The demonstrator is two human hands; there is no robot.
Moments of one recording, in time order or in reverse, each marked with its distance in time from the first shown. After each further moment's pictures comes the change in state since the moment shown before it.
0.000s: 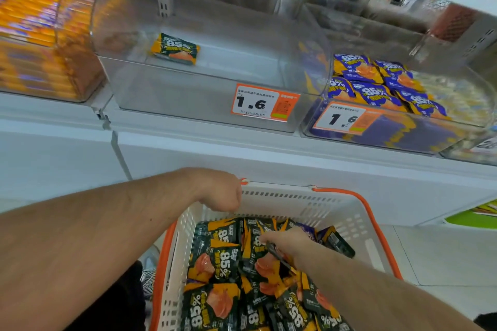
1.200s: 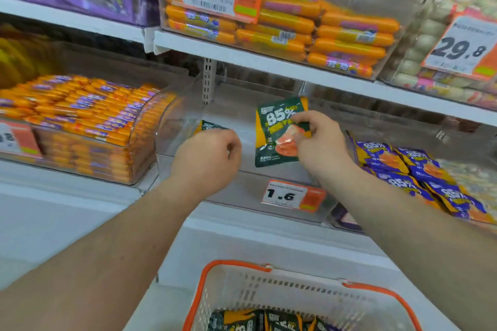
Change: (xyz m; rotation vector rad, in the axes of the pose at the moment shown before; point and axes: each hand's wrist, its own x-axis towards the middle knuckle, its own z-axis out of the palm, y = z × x) left_hand -0.065 -0.049 -0.113 -0.171 1.415 -0.015; right_hand -0.117 -0.252 -0.095 0.270 0.381 -1.182
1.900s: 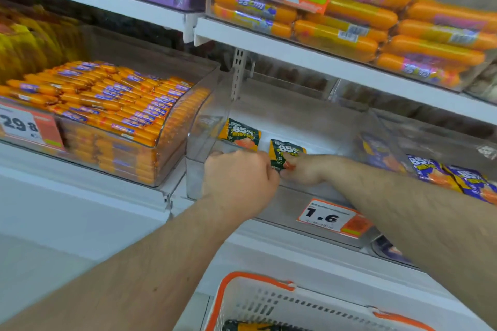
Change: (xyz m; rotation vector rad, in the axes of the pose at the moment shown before) left_hand -0.002 -0.004 0.011 0.394 -0.147 -0.088; right_hand 0.087 0.060 0.083 -1.252 -0.884 0.125
